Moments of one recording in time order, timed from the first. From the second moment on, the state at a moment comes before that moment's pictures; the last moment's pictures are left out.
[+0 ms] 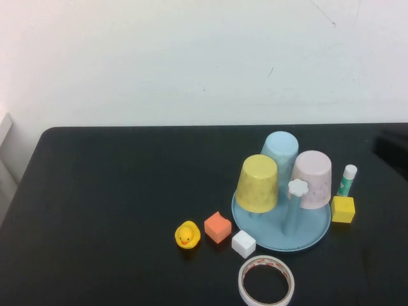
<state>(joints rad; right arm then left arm) 0.41 0.79 -0.59 1.73 0.37 -1.90 -0.71 -0.01 -0.30 0.23 0.59 -0.19</state>
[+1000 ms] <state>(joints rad) 0.41 0.45 -0.40 1.73 0.27 -1.97 -0.71 -0.01 -0.30 0.23 0.60 -0.19</state>
